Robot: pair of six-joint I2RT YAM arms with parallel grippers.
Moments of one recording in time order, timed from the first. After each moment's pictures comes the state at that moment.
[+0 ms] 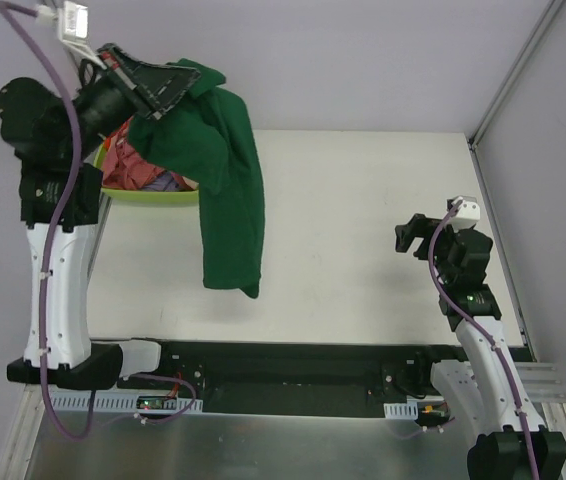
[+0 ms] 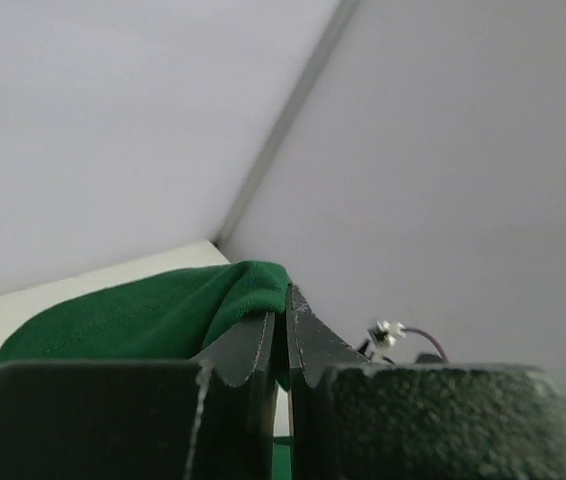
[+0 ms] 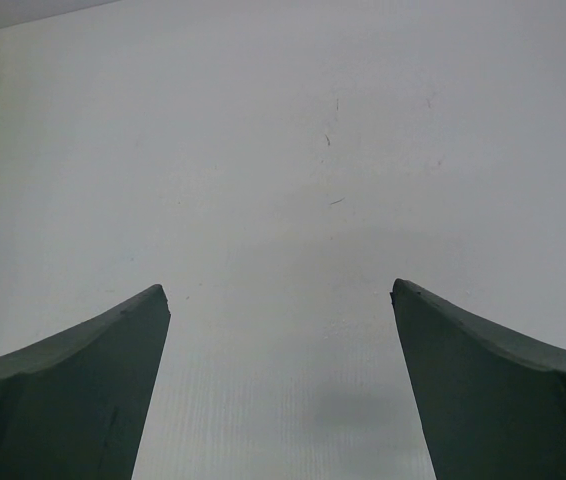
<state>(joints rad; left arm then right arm) -0.04 1.24 1.89 -0.29 0.66 -0.76 0.05 0.70 0.52 -0.10 -0.10 0.22</state>
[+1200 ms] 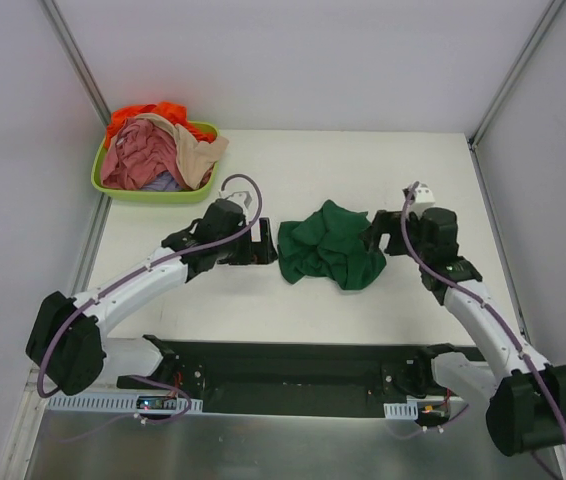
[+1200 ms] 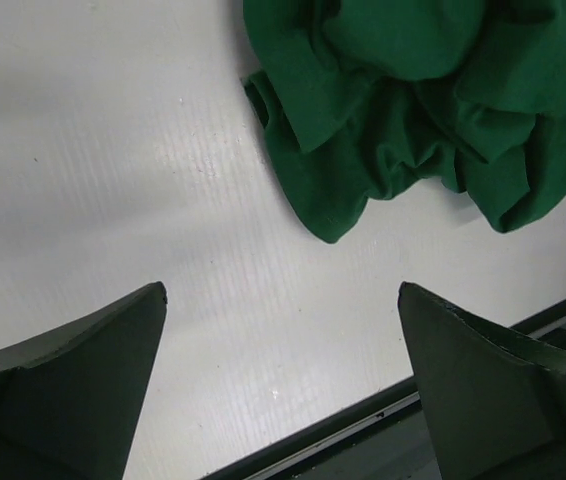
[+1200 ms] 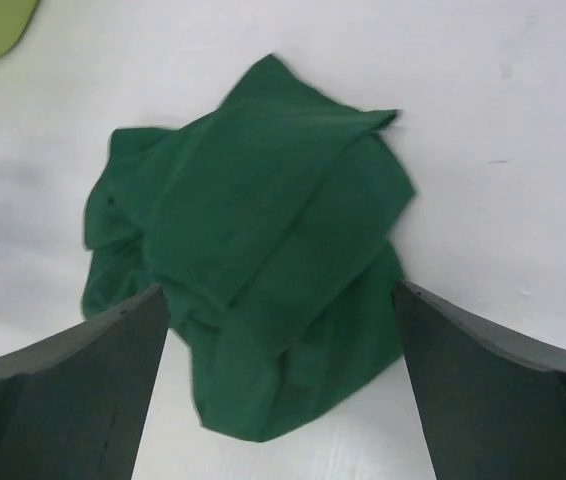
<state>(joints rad) -0.64 1.24 0.86 -0.41 0.04 -0.59 0.16 0.95 0.60 -0.11 -0.24 0.24</state>
